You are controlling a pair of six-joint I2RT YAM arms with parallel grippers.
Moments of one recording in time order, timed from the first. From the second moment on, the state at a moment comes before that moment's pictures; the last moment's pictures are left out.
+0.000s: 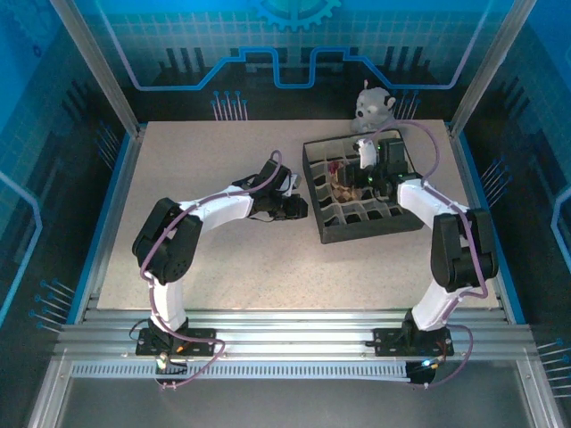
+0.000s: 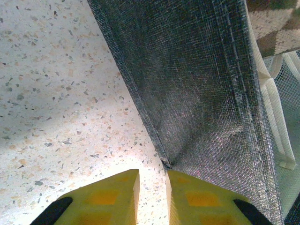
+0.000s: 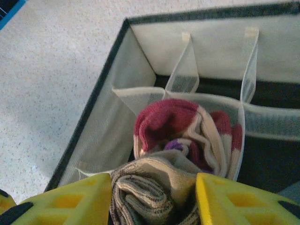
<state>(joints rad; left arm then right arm) -0.55 1.90 1.29 -0.32 0.41 -0.58 0.15 1.72 1.14 -0.13 -0.43 0.04</state>
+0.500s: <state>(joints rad) -0.55 1.90 1.29 -0.32 0.41 -0.58 0.15 1.72 1.11 -0.20 -0.42 0.12</state>
